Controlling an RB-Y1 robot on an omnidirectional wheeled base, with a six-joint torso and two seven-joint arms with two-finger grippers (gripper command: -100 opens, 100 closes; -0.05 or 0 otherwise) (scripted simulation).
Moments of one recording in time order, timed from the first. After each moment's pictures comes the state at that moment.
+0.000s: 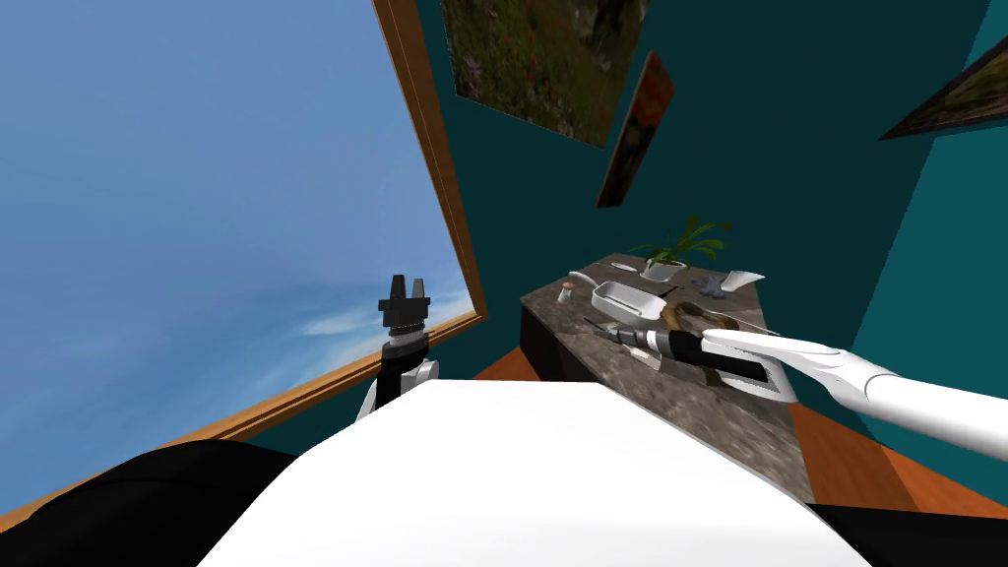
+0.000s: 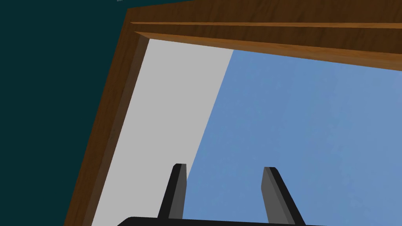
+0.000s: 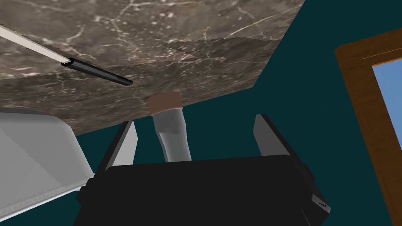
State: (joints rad) left arm 0.52 0.01 0.05 -2.38 -0.07 -0.54 0.17; right arm 0.24 -1.61 0.51 -1.62 0.14 -0.41 -0.03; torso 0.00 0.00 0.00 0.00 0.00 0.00
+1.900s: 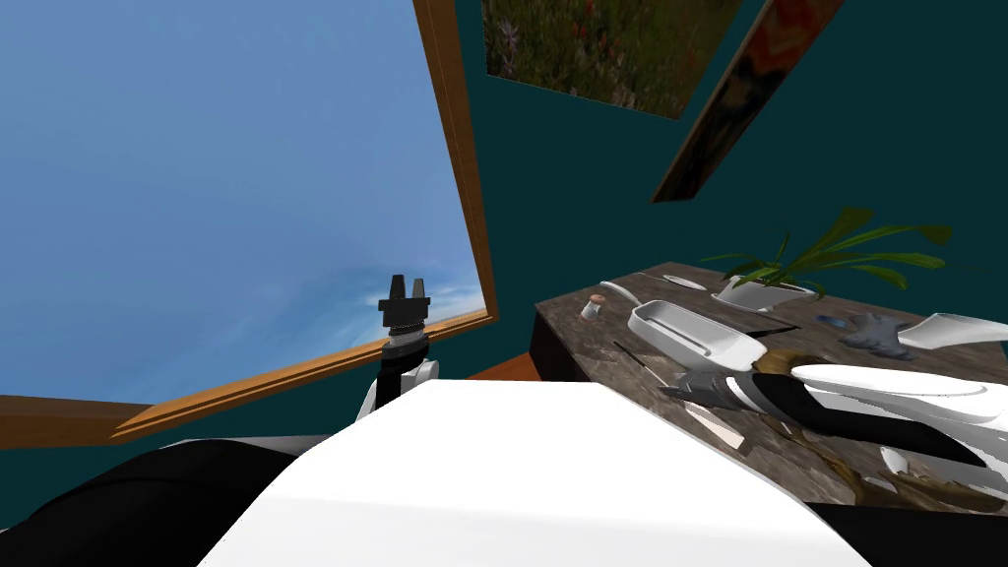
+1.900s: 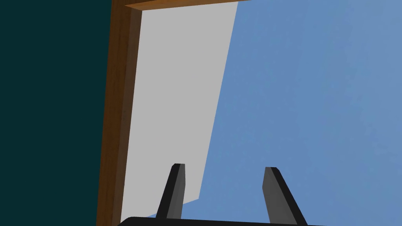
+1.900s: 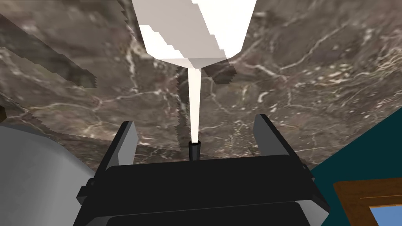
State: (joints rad) left arm 0.52 0.01 0.05 -2.38 -0.07 -0.54 0.17; right arm 0.26 -1.79 0.86 -1.44 0.27 -0.48 0.02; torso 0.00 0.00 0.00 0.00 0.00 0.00
